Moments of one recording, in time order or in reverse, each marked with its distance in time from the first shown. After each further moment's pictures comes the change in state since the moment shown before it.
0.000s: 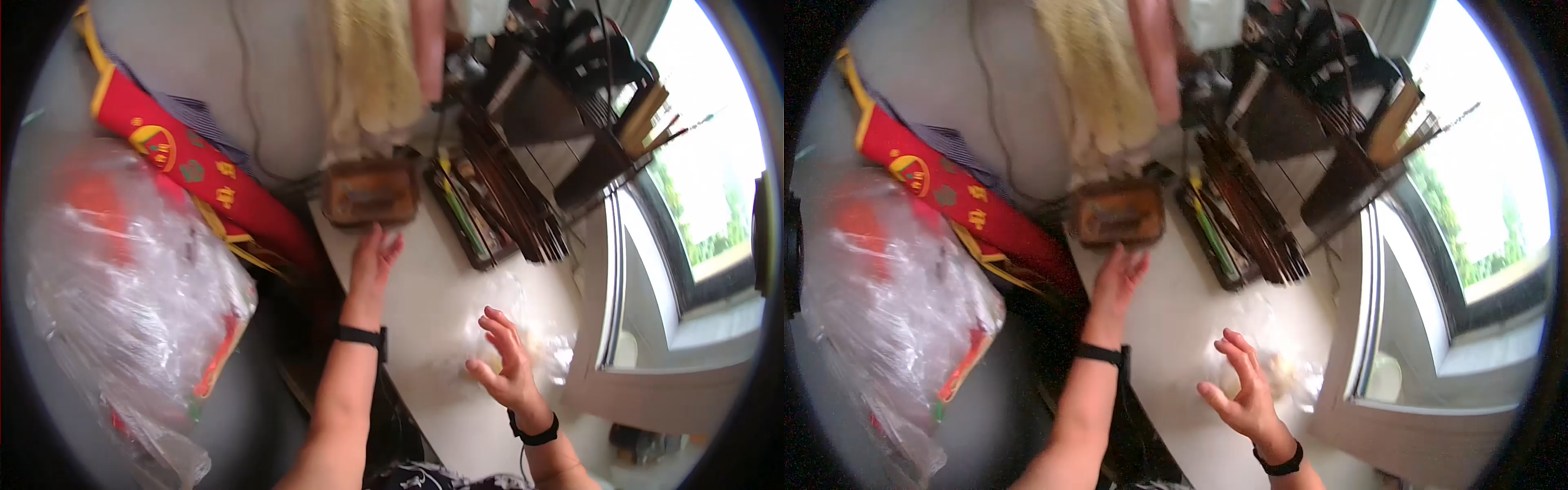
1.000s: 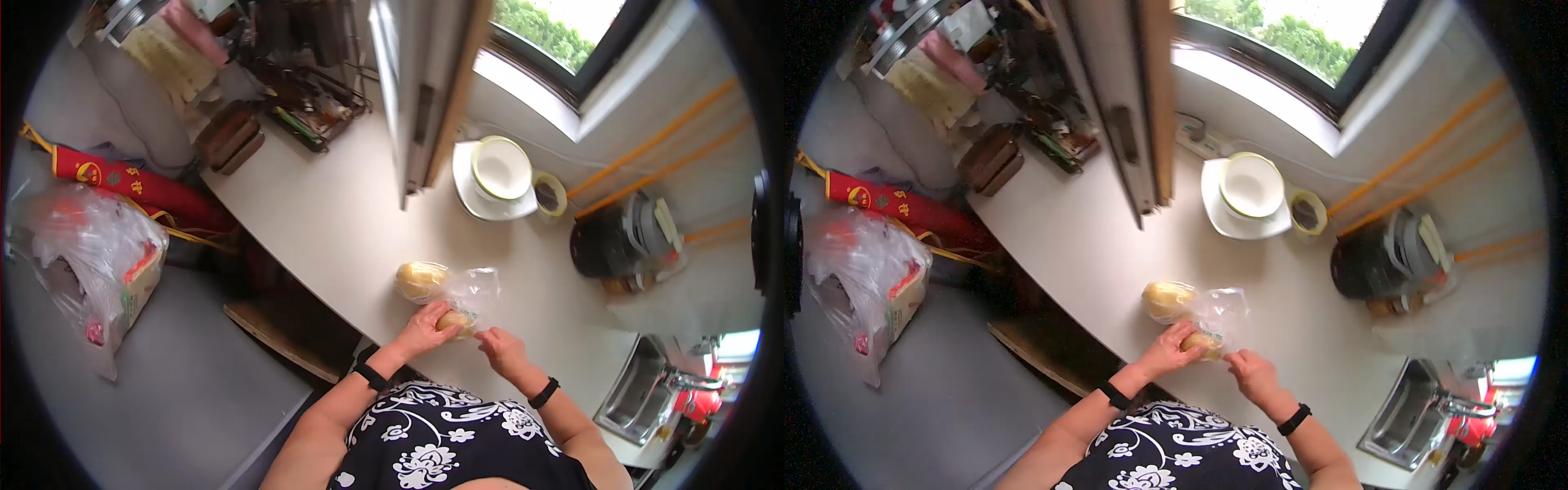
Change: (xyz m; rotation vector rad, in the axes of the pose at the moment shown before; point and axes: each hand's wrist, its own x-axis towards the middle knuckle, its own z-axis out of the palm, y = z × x) left_hand -0.431 -0.255 0.007 1.412 -0.988 0.029; right_hand -0.427 0.104 -0.046 -0.542 0.083 0.247
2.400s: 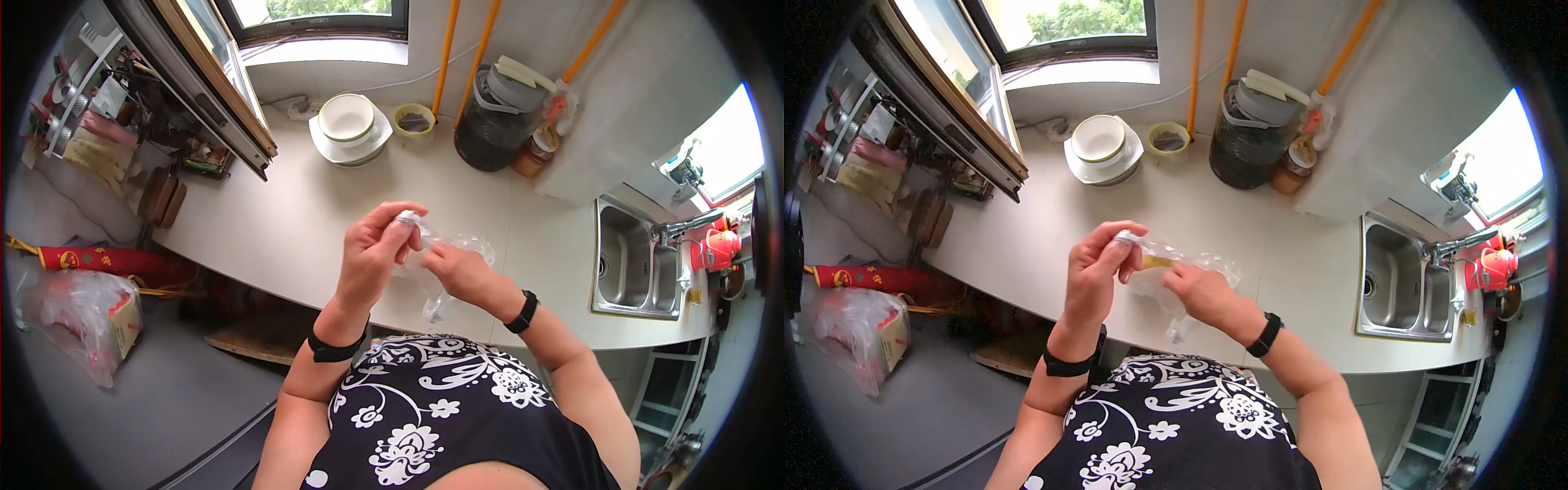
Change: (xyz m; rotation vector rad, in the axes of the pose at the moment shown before) left_hand 0.000 0.238 0.025 -0.728 -0.133 0.083; right_hand -0.090 -0.005 -0.071 0.051 0.290 -0.028
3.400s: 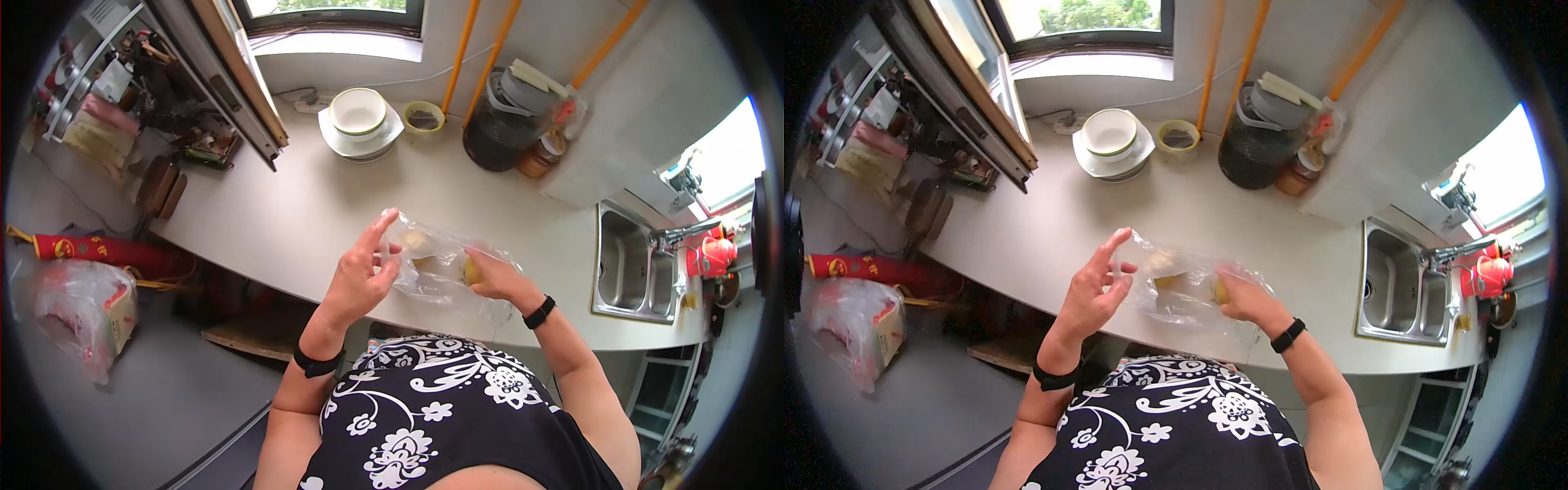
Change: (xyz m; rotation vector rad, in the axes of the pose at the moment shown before) left_hand -0.033 -0.006 -0.048 0.552 -0.088 -0.084; right_hand -0.048 0.062 0.017 -0.020 -0.312 0.398
